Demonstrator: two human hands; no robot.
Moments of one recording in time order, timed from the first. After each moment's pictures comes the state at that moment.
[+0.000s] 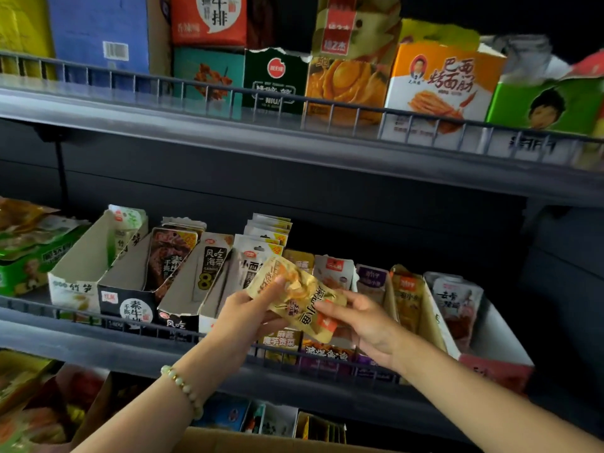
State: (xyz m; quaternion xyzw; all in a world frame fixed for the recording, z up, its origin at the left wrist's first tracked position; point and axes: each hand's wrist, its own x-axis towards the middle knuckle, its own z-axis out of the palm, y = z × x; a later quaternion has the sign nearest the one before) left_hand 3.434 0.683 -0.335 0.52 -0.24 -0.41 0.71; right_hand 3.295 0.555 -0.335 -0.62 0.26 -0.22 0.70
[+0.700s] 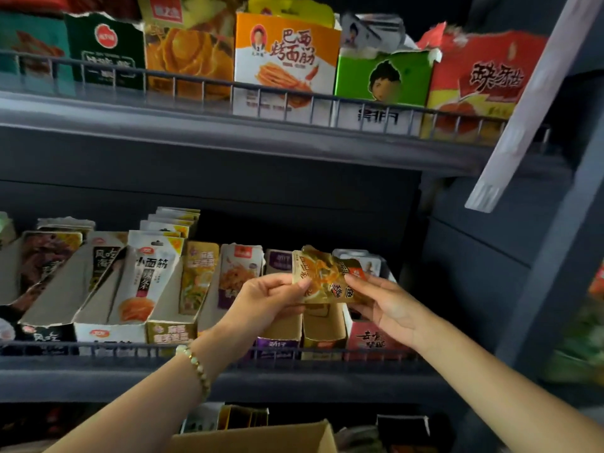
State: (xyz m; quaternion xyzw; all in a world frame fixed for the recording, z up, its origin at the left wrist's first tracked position) left_hand 3.308 0.590 -0.331 0.48 -0.45 -0.44 0.61; right_hand 3.128 0.478 -0.320 -0.54 0.31 -0.36 0.70
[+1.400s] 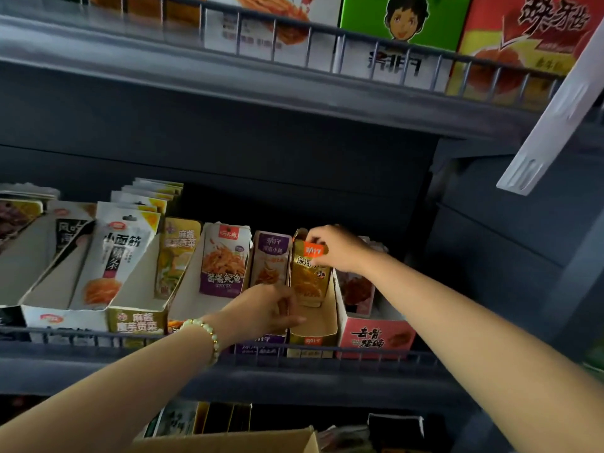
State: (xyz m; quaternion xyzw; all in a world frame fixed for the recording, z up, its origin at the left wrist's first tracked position) left_hand 3.334 0.513 -0.392 0.66 -0.70 -0.14 0.22; right_hand 3.206 0.373 -0.319 -0.94 0.32 -0.13 0.08
